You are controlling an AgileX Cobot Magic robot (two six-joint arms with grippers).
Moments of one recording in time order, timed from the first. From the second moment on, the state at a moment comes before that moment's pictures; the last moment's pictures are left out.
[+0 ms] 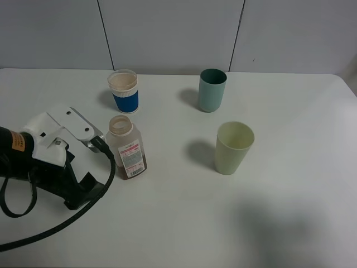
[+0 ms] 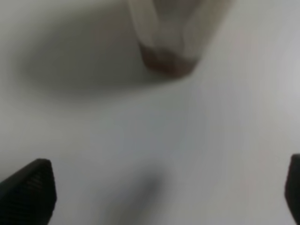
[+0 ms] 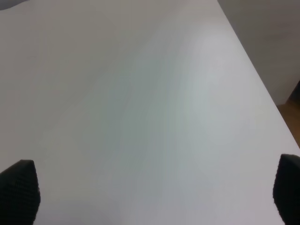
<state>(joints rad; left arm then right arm) -0.57 1.26 -0.43 -0.16 0.30 0.27 -0.02 0.00 -0.51 -0.15 1.07 0.11</state>
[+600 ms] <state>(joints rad) -0.57 1.38 -0.26 0.00 -0.35 0.13 -0.02 0.00 -0.51 -0.15 1.07 0.11</state>
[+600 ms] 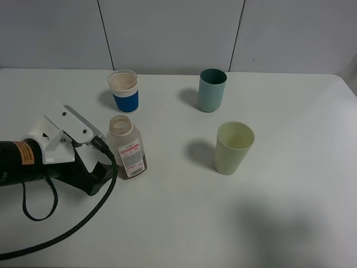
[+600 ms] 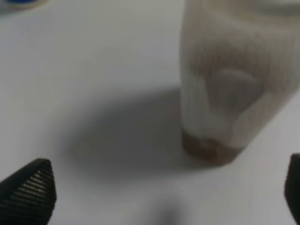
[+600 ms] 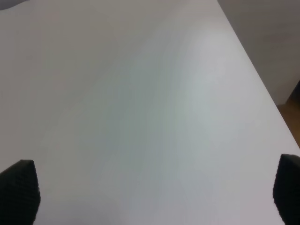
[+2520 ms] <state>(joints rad) -0.57 1.87 -0.24 0.23 -1.13 -0.01 -0.02 0.00 -0.51 -0.15 1.07 0.11</state>
